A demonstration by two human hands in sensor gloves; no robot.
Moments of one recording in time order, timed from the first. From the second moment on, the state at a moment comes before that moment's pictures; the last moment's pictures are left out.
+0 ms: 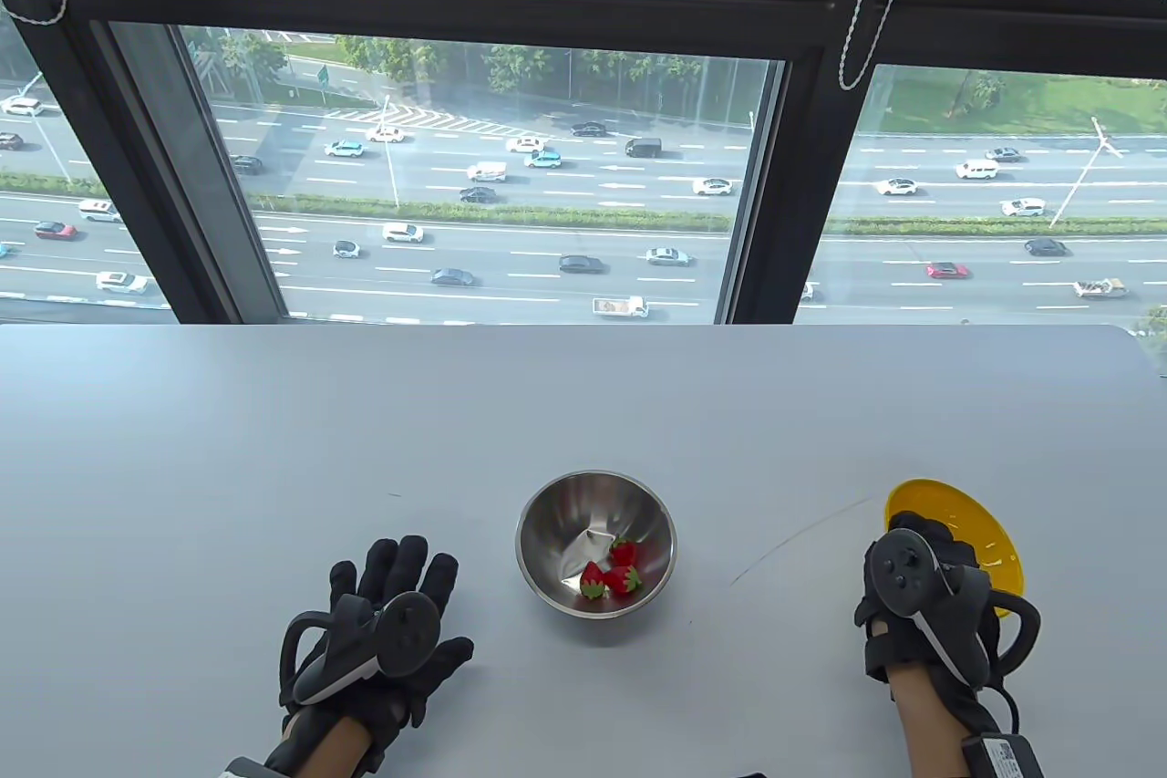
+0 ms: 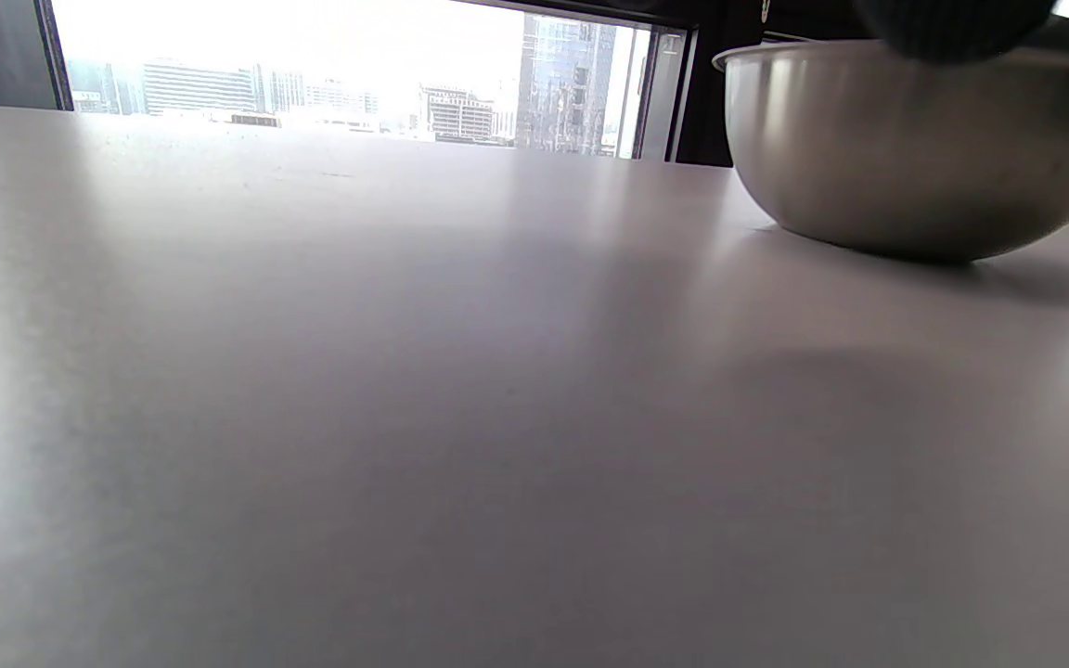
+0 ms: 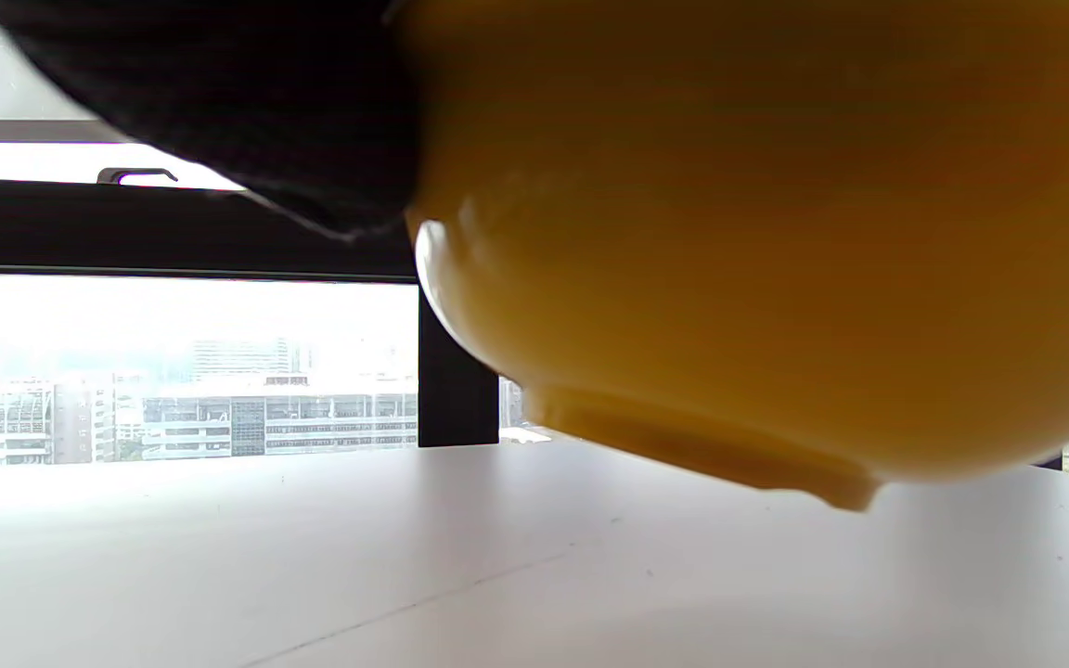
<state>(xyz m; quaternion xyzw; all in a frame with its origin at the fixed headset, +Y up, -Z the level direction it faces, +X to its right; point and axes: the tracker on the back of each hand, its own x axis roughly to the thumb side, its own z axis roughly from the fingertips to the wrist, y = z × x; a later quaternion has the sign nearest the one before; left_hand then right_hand) -0.206 -0.753 -0.298 -0.06 -0.12 0.03 0.99 0.288 -0.681 -0.326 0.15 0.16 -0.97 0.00</state>
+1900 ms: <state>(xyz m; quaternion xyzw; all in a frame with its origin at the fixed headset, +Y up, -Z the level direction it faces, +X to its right) -0.207 -0.753 -0.299 -0.06 -0.12 0.04 0.99 0.334 -0.731 -0.335 0.26 -0.06 -0.96 -0.05</state>
